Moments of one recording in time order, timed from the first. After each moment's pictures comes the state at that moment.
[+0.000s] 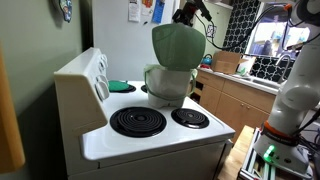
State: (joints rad) arm 0.06 -0.09 0.07 -1.57 0.29 1.77 0.22
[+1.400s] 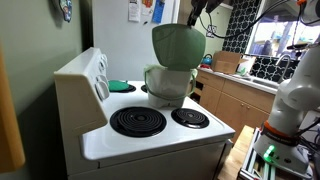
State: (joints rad) arm 0.14 -0.20 0.10 -1.58 0.27 1.52 -0.53
